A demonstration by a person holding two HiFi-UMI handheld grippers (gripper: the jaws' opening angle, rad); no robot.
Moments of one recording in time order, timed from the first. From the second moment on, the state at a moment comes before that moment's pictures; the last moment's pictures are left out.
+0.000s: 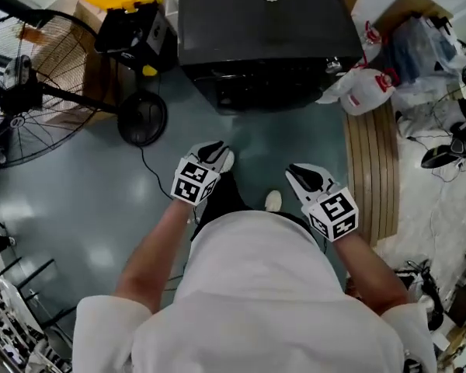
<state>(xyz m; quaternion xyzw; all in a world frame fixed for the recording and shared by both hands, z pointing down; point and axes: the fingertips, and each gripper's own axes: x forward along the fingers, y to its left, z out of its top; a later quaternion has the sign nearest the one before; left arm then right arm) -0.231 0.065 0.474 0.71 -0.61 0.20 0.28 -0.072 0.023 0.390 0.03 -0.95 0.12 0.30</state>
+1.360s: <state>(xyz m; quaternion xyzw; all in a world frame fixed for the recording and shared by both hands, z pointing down) -0.360 -0.093 0.709 0.78 -0.41 0.40 0.25 -0.187 0.011 0.442 0.23 -0.86 0.26 0.38</state>
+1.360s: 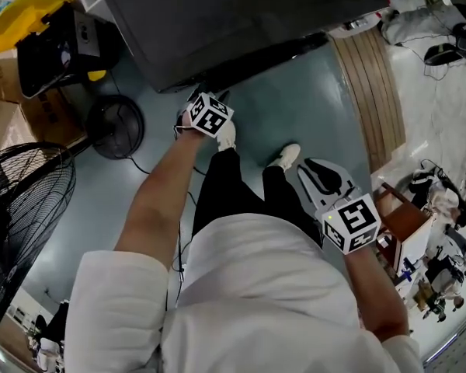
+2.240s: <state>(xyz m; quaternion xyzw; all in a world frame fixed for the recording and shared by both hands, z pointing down) -0.353 -0.092 0.712 0.77 -0.41 0.41 0.26 -0.187 0.009 0.450 0.23 -0.85 0.27 0.37</state>
